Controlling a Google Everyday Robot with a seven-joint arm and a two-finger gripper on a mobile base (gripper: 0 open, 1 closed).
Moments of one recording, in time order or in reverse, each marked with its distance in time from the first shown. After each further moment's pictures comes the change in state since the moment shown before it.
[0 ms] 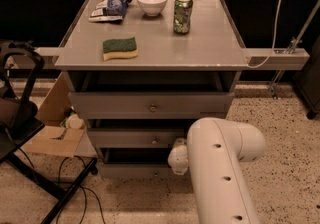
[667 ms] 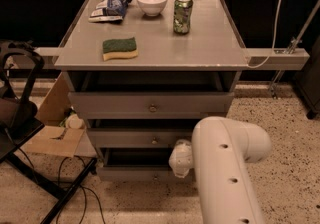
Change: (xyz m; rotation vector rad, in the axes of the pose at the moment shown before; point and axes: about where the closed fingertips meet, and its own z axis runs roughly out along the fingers) arm 0.011 0.017 -0.008 -0.028 0.015 0.035
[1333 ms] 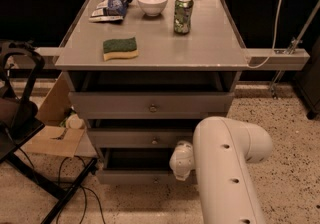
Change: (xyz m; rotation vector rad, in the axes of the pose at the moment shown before) arm 0.006 0.011 -0.001 -0.018 0.009 0.021
